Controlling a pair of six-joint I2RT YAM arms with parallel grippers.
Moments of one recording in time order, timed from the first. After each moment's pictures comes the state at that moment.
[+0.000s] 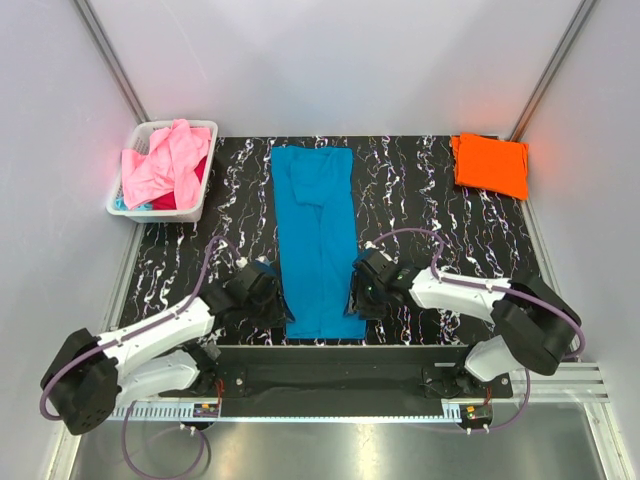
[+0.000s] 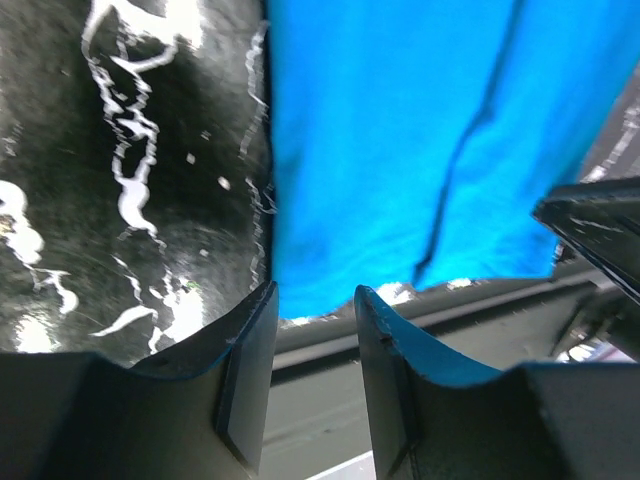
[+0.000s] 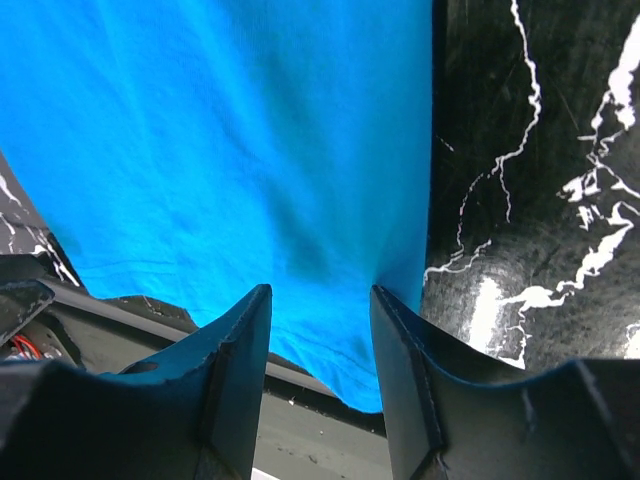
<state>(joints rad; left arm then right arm) -0.75 1.04 0.49 -0.49 0.08 -1.03 0.86 1.47 0.72 -0.34 -0.07 0.97</state>
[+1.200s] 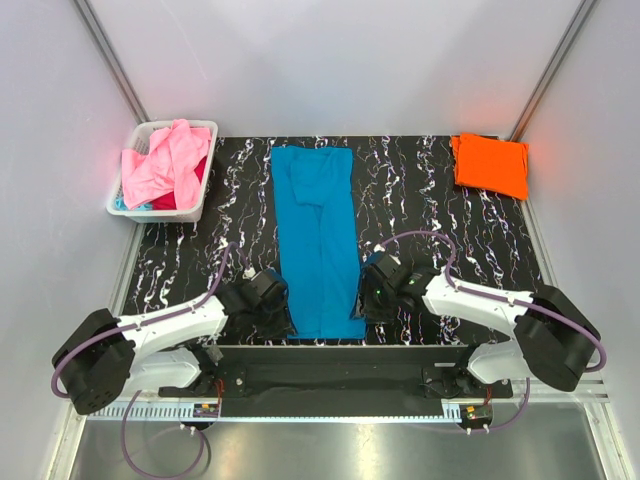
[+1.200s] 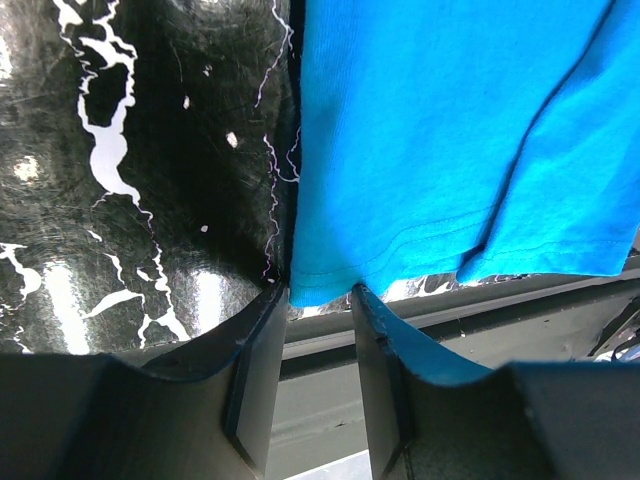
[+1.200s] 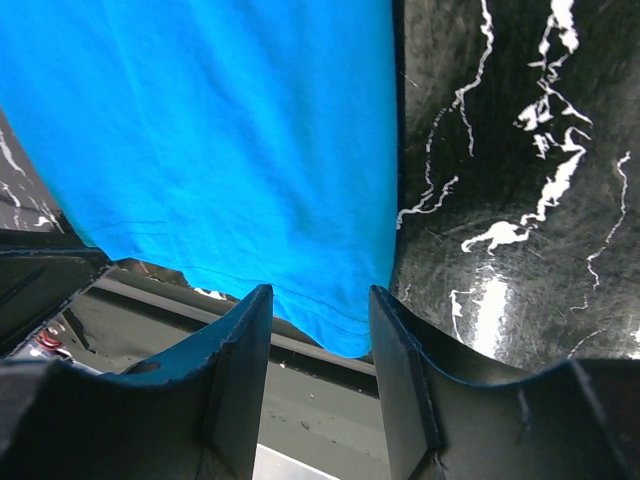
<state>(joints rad) -0.85 1.15 0.48 -0.48 0.07 -1.11 0.86 1.34 0.68 -0.40 -0.07 0.99</state>
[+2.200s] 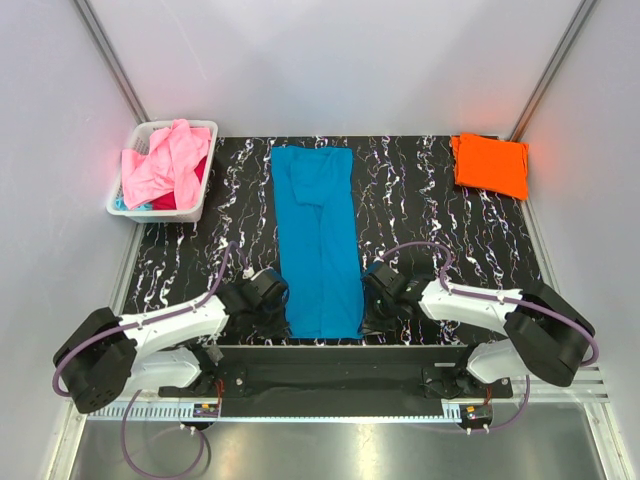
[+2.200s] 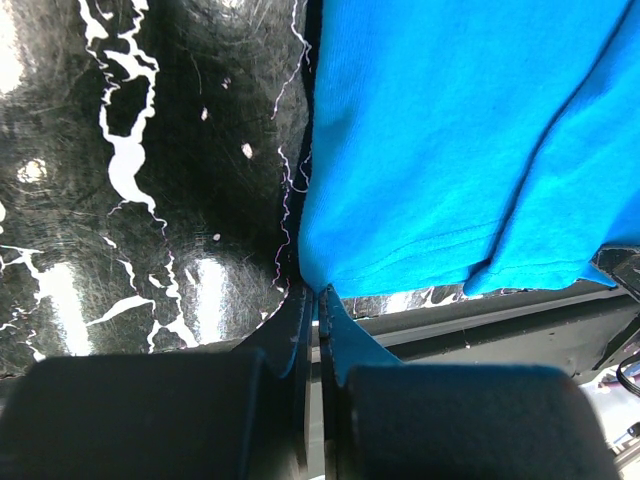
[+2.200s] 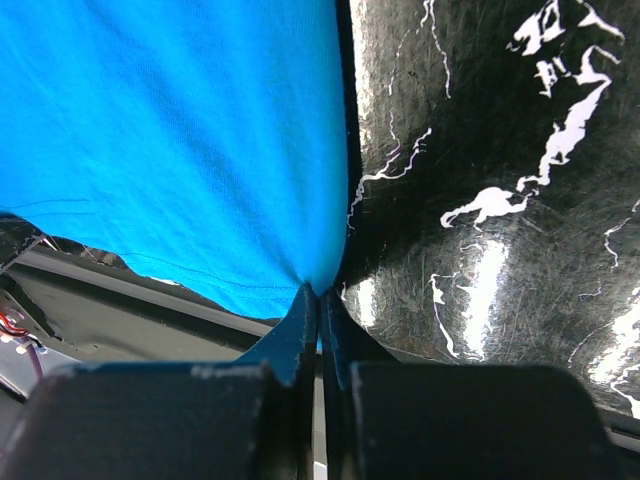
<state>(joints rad) -0.85 1.16 0.48 -0.48 0.05 -1.12 0.88 1.38 0.61 -0.38 -0.12 1.02</state>
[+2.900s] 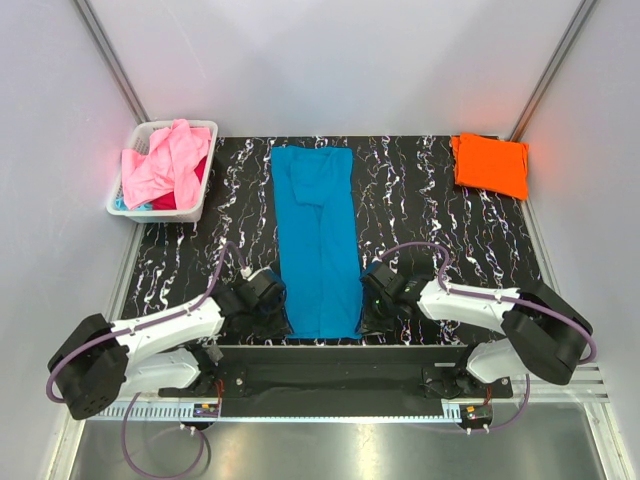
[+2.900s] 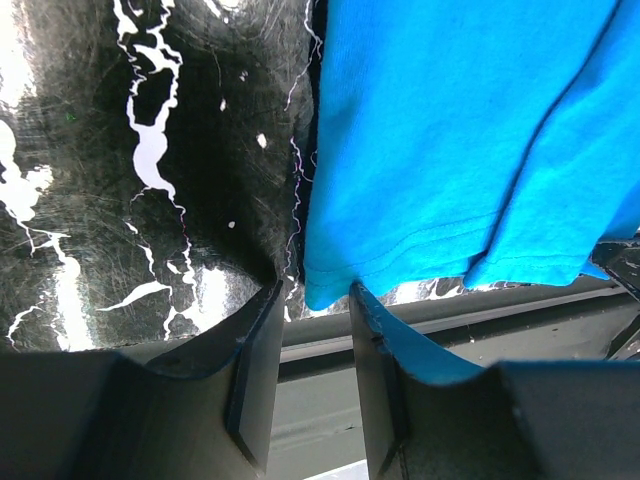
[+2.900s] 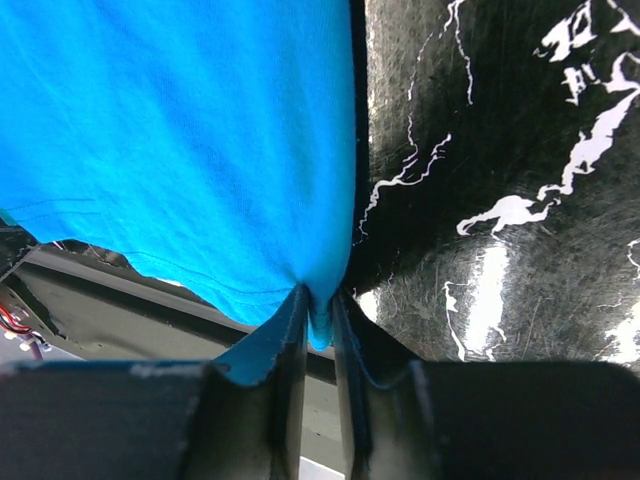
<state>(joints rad) -0.85 1.11 0.48 -0.52 0.03 -1.11 0.89 1.39 0.61 -0.35 -0.13 1.03</state>
